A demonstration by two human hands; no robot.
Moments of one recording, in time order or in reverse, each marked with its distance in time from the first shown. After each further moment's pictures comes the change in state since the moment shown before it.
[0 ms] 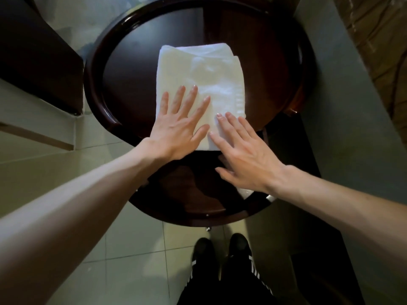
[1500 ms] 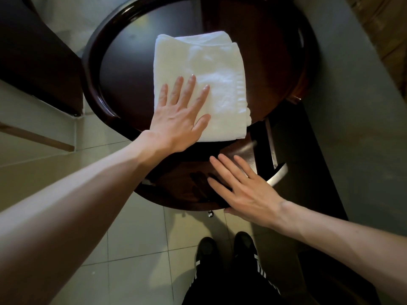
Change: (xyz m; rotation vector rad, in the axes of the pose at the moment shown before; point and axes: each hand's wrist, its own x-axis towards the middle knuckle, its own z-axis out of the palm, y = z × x) left_hand -0.002 0.002 0.008 -0.009 0.039 -0.026; right_hand -0.061 -0.040 0.063 -0.107 -0.009 -0.194
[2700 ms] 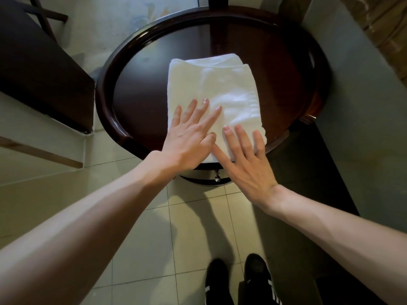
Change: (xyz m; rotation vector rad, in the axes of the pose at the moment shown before) left_hand 0.004 -0.003 -0.009 -0.252 -0.039 -0.010; right_hand 0.077 0.032 0.004 -0.273 0.316 0.377
